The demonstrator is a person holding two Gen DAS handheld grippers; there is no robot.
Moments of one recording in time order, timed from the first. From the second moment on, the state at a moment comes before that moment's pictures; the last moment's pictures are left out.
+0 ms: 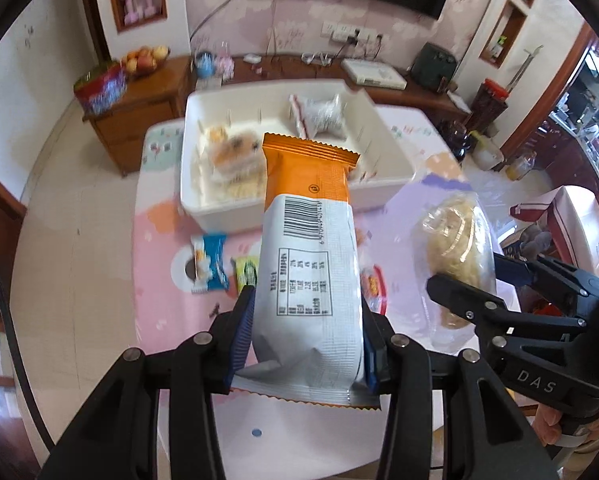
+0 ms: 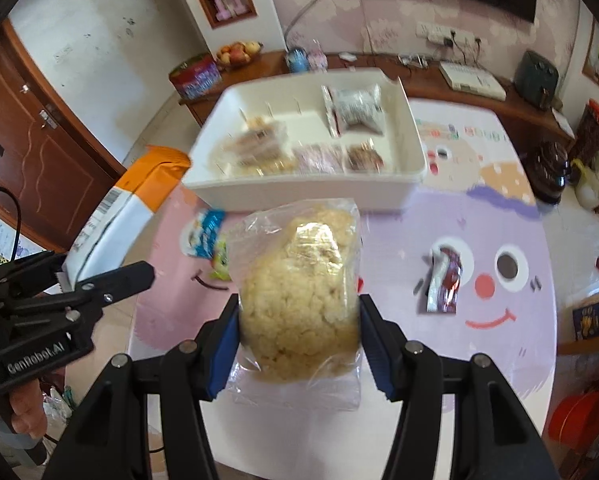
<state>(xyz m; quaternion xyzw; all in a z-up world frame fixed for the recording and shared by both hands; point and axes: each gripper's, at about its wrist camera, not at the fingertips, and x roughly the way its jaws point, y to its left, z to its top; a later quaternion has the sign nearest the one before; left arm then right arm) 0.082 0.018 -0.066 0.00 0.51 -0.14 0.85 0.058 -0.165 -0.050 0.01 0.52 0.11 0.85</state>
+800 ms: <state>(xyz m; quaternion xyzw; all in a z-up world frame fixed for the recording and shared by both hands) 0.213 0.011 0.053 0.02 0.38 -0.08 0.92 0.208 -0.179 0.103 0.03 0.39 0.07 0.92</state>
